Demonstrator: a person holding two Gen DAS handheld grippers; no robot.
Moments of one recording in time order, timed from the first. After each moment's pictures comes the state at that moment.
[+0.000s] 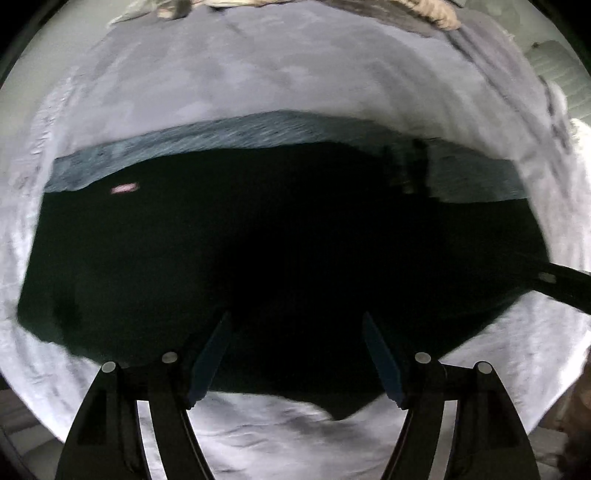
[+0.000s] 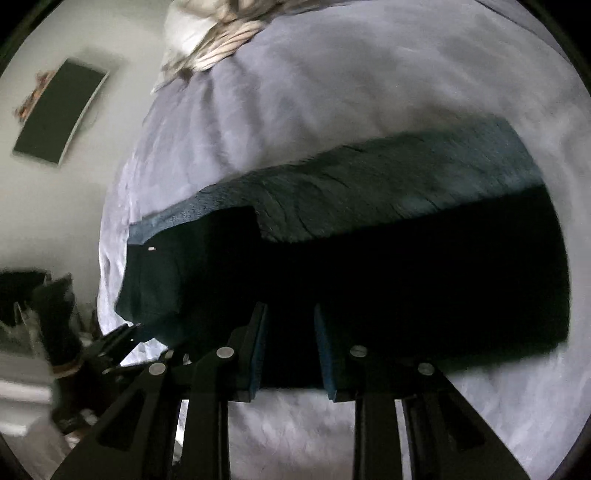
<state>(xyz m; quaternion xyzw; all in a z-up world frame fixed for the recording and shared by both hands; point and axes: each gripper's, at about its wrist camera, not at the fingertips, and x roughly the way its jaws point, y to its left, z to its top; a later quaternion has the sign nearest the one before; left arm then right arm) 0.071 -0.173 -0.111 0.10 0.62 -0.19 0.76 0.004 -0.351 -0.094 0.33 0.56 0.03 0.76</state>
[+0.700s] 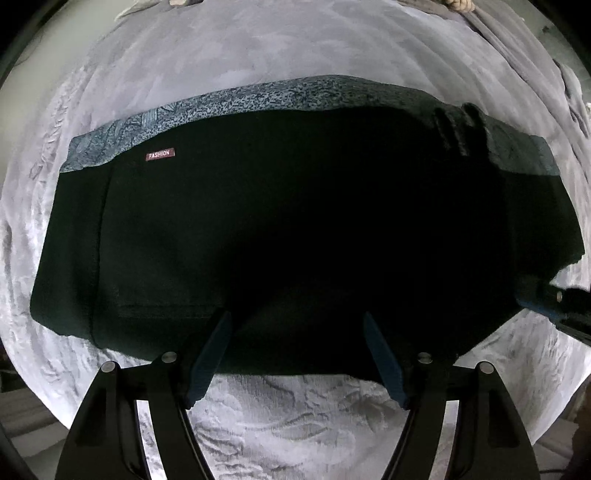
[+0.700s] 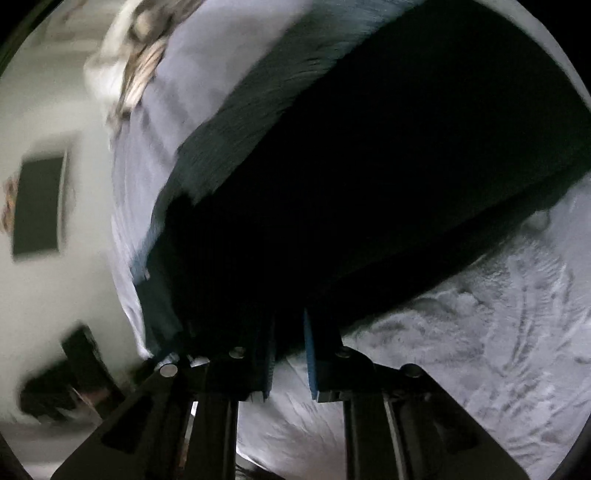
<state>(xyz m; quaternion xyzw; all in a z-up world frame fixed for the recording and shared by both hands) 0.072 -0.156 -0.123 0.13 0.63 -0.17 0.75 -0.025 -0.352 -0.151 0.46 0.57 -0.02 0.68</state>
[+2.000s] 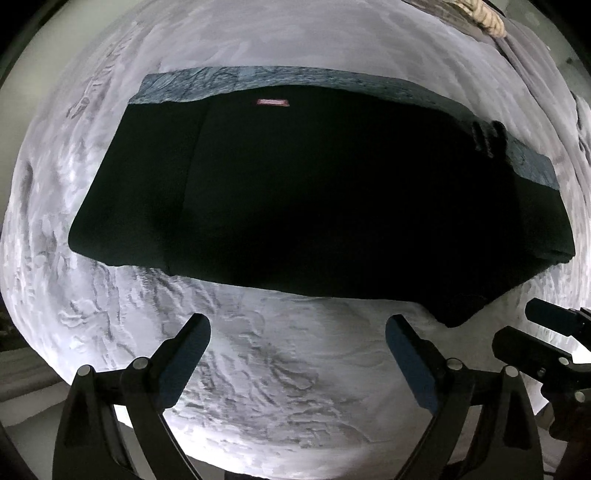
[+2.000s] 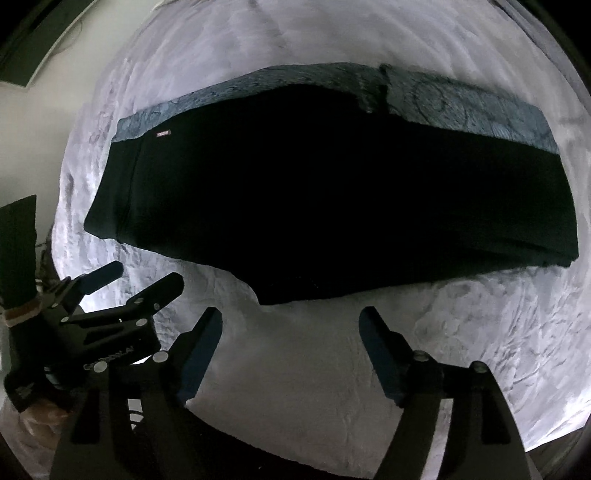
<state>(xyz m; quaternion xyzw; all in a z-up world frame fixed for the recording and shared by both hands) 0.030 -0.061 -0.077 0.08 0.66 -0.14 0.74 0.010 -0.209 -0.094 0.18 0.67 0.00 0.72</state>
